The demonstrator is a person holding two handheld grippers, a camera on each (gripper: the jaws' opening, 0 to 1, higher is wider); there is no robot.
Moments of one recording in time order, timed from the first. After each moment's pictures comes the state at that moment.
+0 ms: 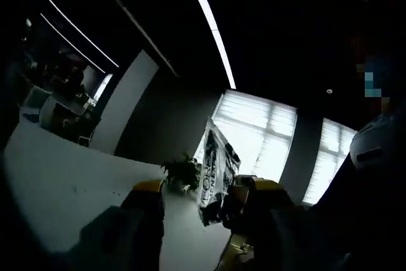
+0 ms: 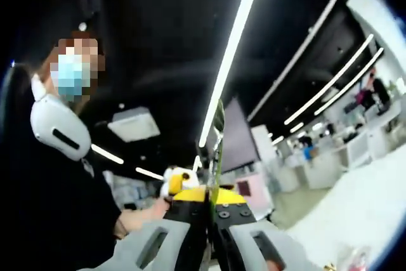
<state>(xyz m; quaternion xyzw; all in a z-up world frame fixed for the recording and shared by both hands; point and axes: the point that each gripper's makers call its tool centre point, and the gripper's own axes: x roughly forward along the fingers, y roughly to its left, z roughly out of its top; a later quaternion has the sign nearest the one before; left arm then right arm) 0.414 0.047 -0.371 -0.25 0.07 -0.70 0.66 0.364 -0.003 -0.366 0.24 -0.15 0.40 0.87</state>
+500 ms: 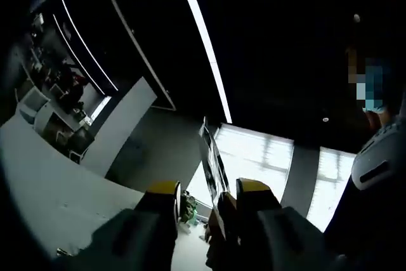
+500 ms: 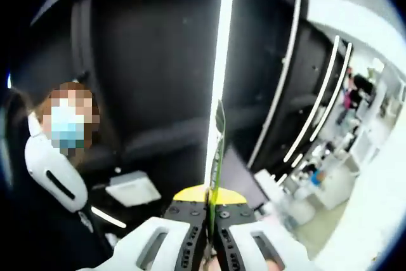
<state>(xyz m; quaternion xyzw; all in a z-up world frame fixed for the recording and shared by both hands) 0.418 0.031 -0.338 -0.35 -0.01 -0.66 0.66 0.374 -0.005 -0.338 0.39 -0.28 0.33 0.81</state>
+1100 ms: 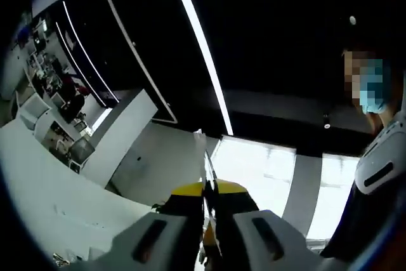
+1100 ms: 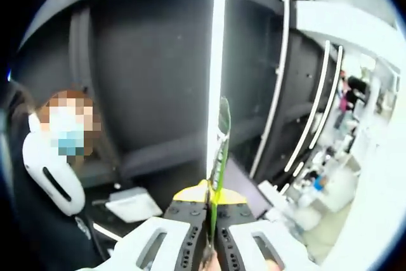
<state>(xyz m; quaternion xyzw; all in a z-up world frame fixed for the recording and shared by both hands) 0.416 0.027 -0.327 -0.37 -0.03 -0.66 0.66 0.380 0.002 -0.347 0.42 -0.29 0.32 0.80</state>
